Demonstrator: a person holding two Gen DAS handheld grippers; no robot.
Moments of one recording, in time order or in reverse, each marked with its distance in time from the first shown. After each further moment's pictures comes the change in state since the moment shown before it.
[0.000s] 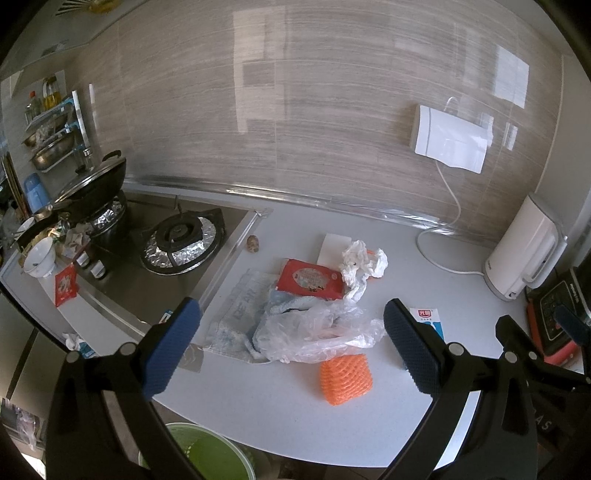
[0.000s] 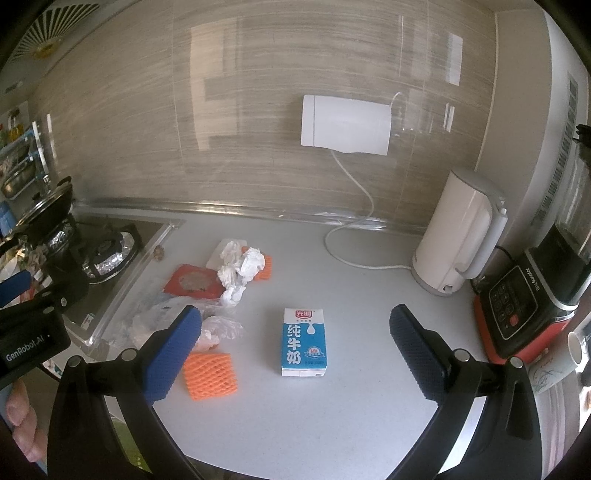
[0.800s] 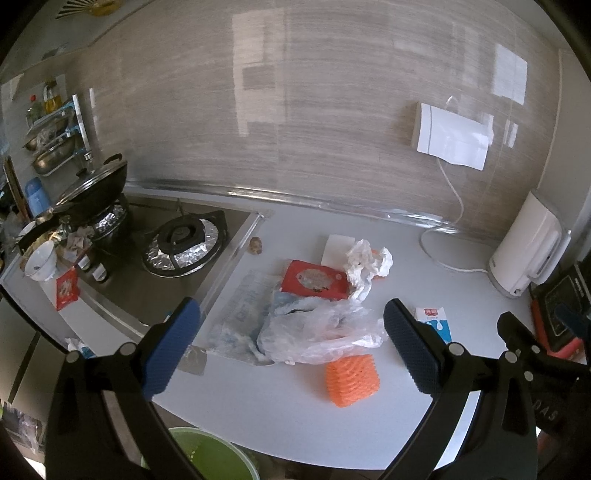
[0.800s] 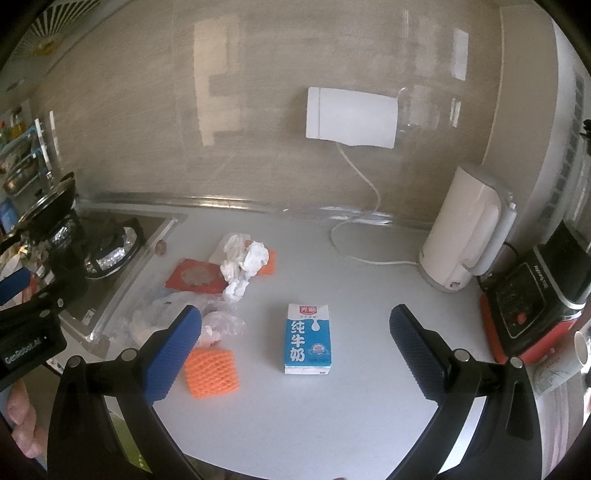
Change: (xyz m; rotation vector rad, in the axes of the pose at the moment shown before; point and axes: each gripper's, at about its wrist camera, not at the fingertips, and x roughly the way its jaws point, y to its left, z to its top) left arm 0.008 0.007 -0.005 0.010 -0.016 0.002; right arm 0.013 0.001 -0.004 -0.007 0.018 0.026
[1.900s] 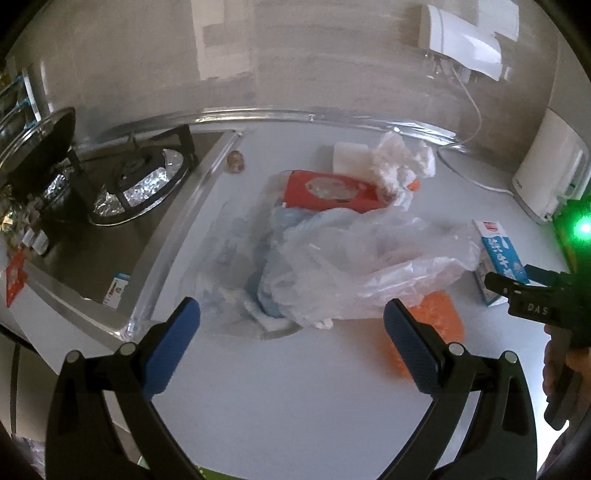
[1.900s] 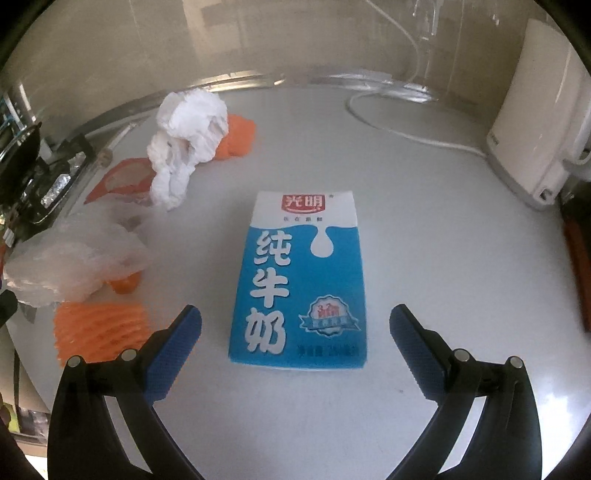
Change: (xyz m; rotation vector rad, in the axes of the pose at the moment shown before) left arm 0.144 0.039 -0.080 0.099 0.178 -0.100; right arm 0.206 -0.023 -0.081 0.050 0.319 0.087
